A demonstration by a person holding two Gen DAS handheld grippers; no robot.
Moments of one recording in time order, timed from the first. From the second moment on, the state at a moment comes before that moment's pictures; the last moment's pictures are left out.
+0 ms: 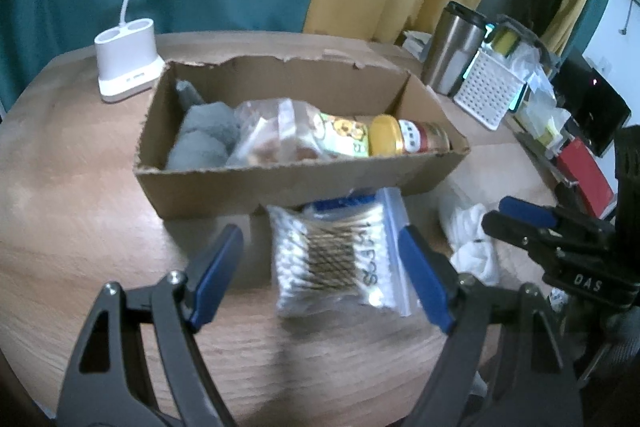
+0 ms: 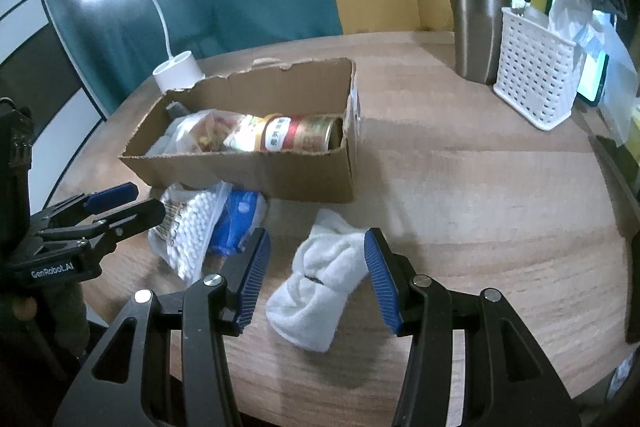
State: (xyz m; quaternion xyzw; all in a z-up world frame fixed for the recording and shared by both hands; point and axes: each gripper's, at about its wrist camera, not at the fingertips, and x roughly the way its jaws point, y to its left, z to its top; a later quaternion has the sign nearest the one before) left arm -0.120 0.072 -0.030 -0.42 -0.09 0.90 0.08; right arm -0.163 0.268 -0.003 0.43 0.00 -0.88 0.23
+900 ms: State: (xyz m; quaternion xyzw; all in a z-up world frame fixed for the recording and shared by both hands) left arm -0.141 0.096 -0.062 -0.46 -0.04 0.88 0.07; right arm -0.176 0.271 -0.032 0.46 -0.01 -0.85 0.24
